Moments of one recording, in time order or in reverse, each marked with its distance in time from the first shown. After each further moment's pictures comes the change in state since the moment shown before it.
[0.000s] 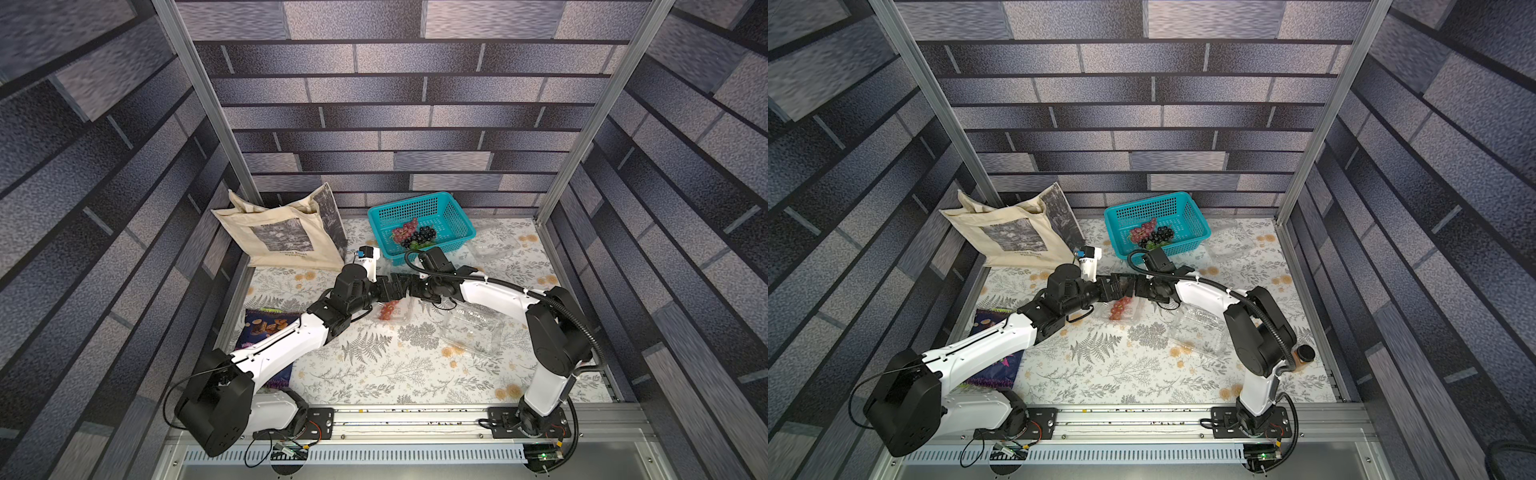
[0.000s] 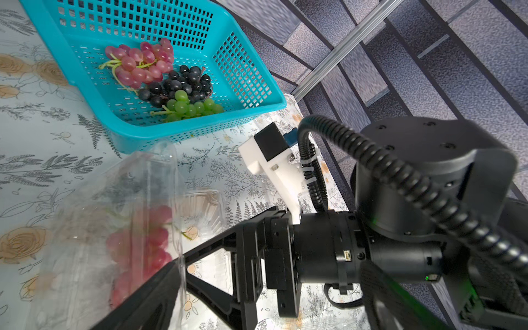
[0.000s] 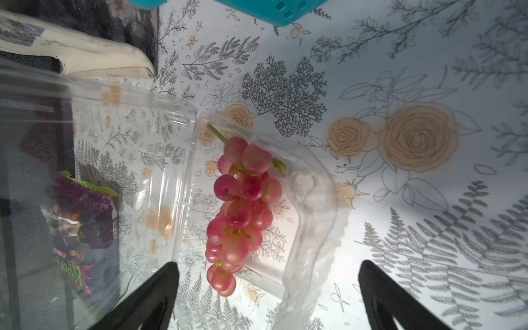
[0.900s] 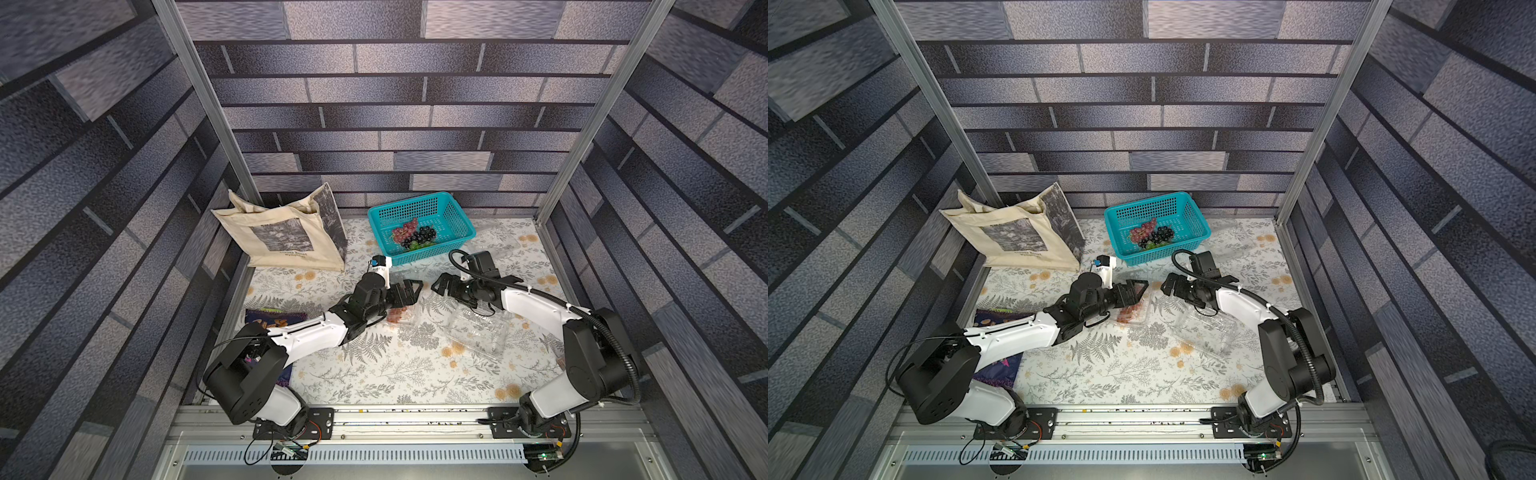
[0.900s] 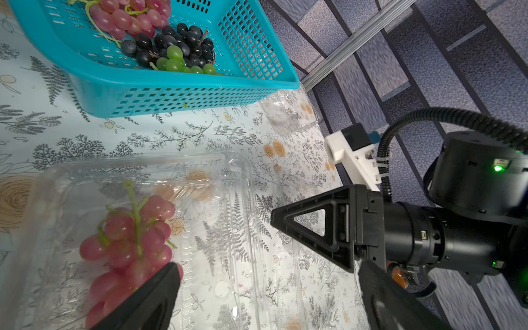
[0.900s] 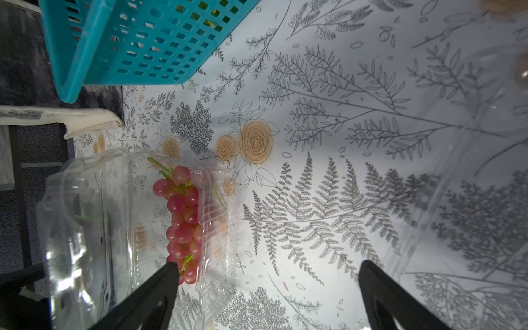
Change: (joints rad) left arm -0.085 0.193 -0.029 0.187 -0.087 -0.113; right arm -0.269 -0.228 -0.277 0.069 -0.101 -0.068
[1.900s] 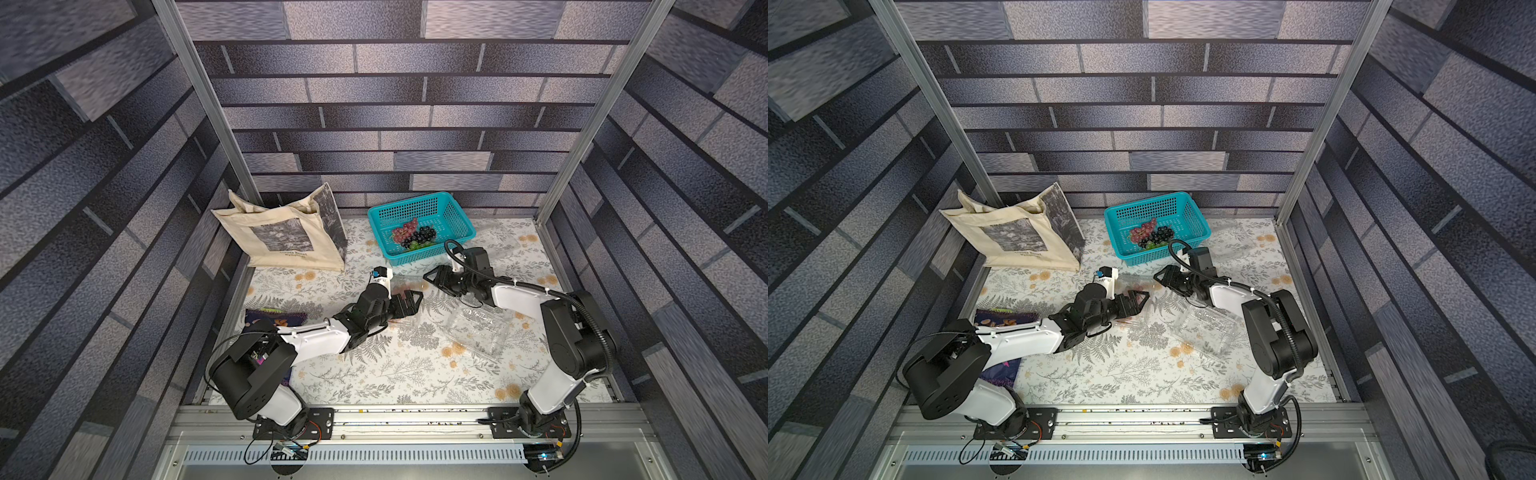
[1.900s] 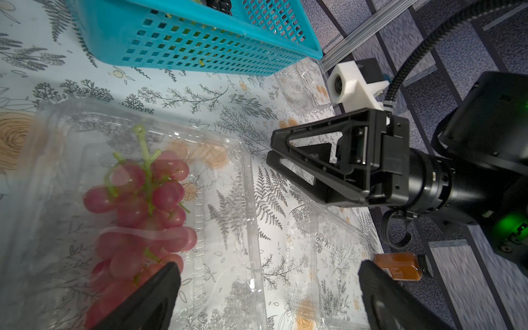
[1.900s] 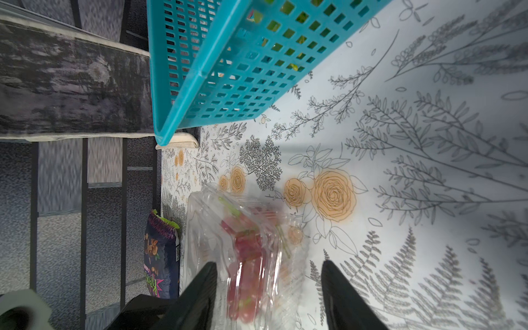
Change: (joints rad) left arm -0.045 0.030 -0.070 0.040 -0.032 -0.043; right arm -0.016 0.167 0.002 0.394 -0.205 0.148
